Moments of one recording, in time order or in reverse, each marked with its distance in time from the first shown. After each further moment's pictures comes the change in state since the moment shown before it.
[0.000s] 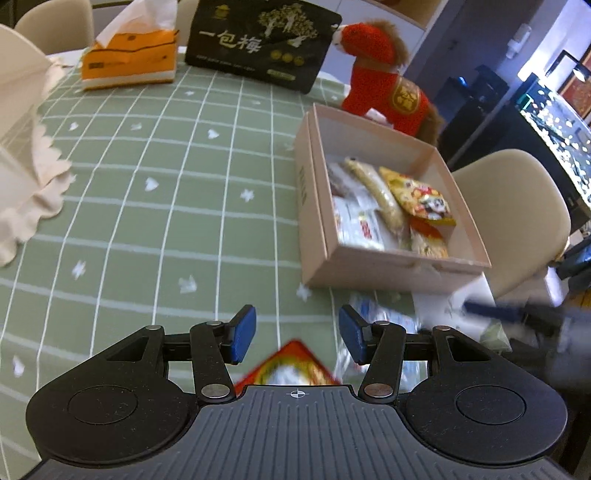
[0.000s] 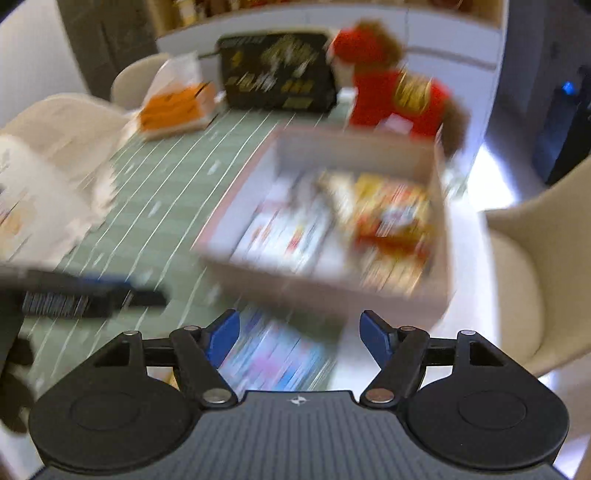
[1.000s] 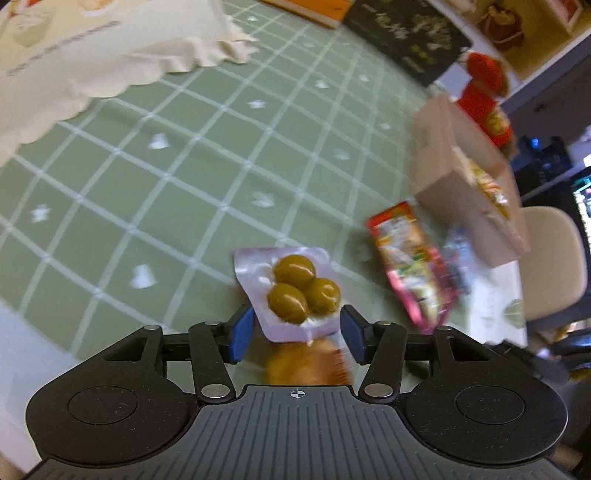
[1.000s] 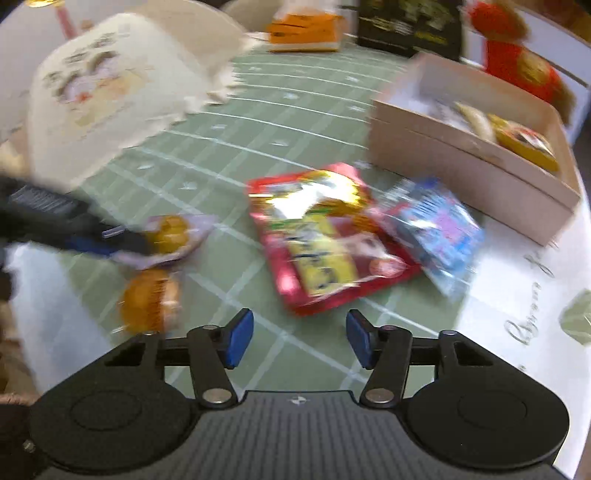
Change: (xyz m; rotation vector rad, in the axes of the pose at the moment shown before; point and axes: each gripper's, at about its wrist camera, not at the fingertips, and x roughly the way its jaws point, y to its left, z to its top) left arm -0.065 0.076 -0.110 -0.396 0.034 0.036; right arm -0.007 0.080 -0.085 -0.304 0.054 0.153
